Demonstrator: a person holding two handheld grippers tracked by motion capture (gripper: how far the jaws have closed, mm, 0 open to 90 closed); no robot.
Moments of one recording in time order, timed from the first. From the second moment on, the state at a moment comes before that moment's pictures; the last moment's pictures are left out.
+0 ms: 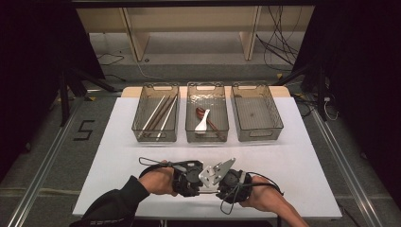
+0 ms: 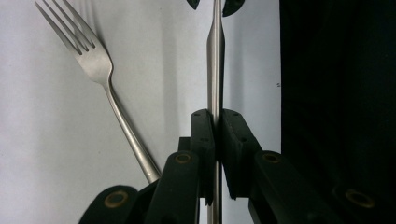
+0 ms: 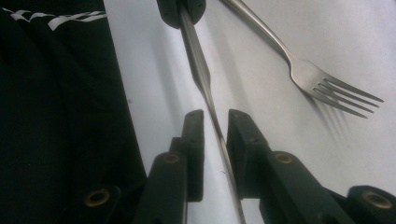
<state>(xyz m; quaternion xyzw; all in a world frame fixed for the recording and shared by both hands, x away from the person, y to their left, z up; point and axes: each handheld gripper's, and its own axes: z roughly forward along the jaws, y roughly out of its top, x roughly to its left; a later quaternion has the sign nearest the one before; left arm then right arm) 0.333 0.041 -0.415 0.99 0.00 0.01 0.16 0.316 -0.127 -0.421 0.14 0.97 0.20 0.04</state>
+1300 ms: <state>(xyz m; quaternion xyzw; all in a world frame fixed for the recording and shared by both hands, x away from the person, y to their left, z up) 0.338 0.043 -0.408 0.98 -0.01 0.03 0.20 0.307 -0.133 -0.413 0.10 0.97 0.21 0.05</state>
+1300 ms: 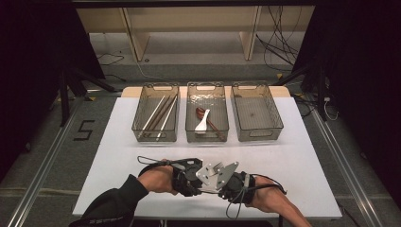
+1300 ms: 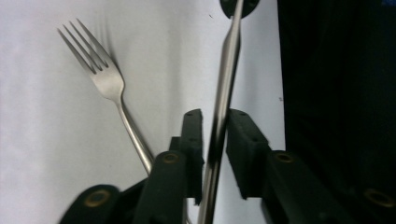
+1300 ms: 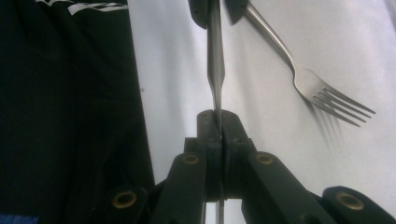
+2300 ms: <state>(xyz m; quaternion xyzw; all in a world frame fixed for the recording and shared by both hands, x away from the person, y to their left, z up) 0.361 0.117 -0.403 0.93 0.24 0.07 0.28 0.374 -0.209 -0.381 0.27 0.93 0.23 0.13</state>
